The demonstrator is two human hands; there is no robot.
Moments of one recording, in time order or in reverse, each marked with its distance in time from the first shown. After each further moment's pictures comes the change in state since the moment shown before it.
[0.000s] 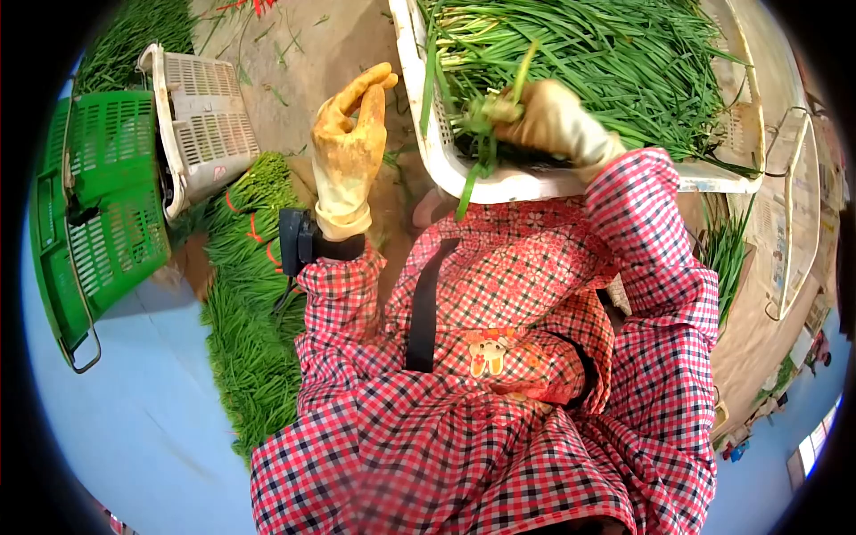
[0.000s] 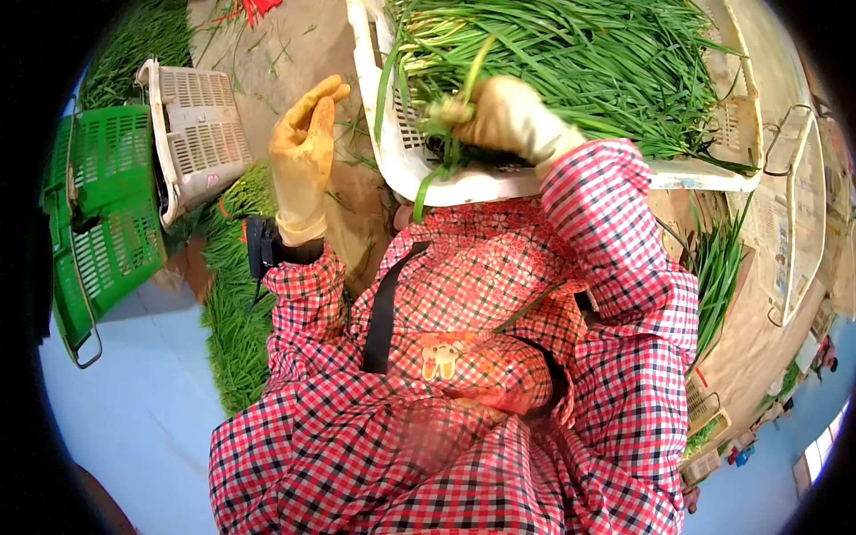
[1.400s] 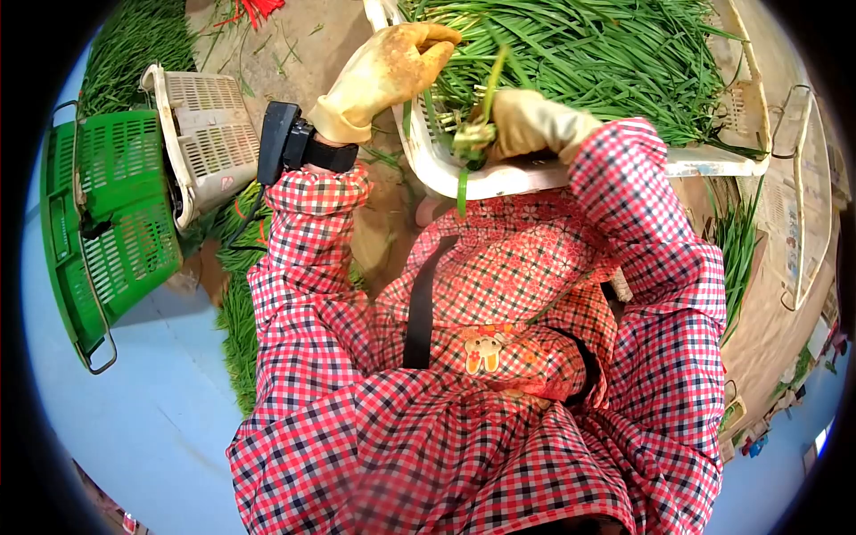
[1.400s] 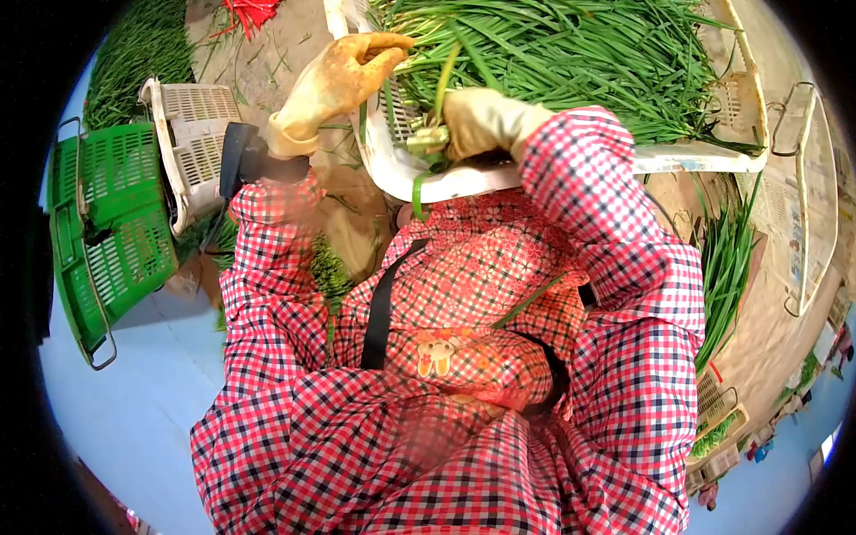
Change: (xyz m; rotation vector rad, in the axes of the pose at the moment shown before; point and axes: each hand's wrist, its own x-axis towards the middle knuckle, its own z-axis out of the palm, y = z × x) left_hand 0.082 0.009 0.055 0.410 -0.681 0.205; right_hand -0.036 -0.090 -0.010 -0.492 -0.249 -0.024
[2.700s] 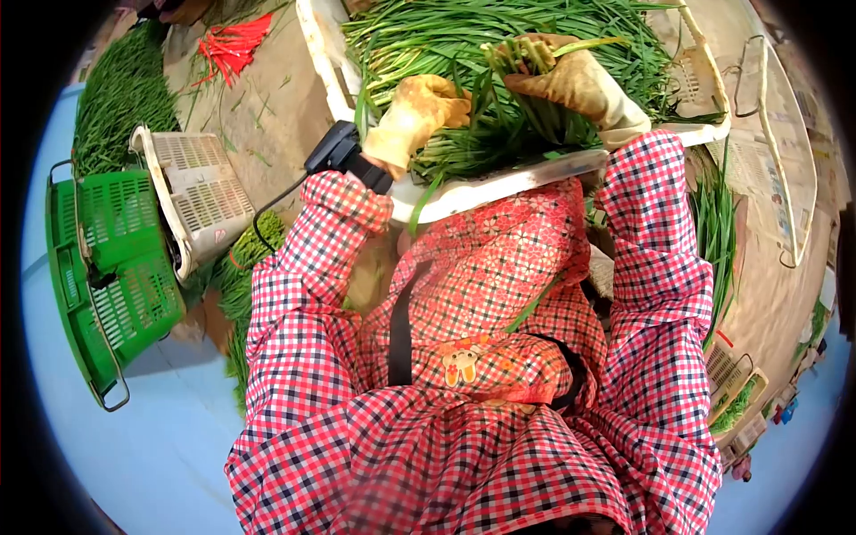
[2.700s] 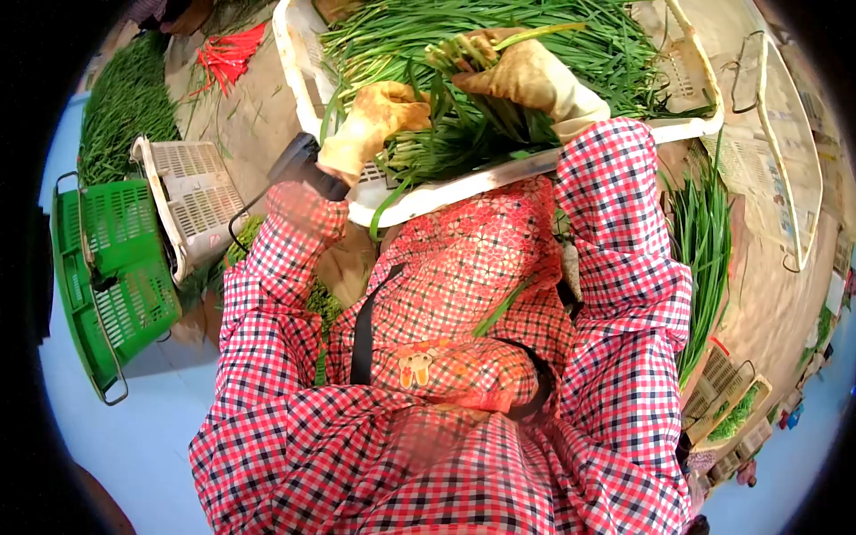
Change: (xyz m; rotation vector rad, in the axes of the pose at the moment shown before) left_hand 0.026 0.033 0.091 -0.881 -0.143 -0.289; right_hand -0.095 0.055 -0.060 0.521 0.698 -0.192
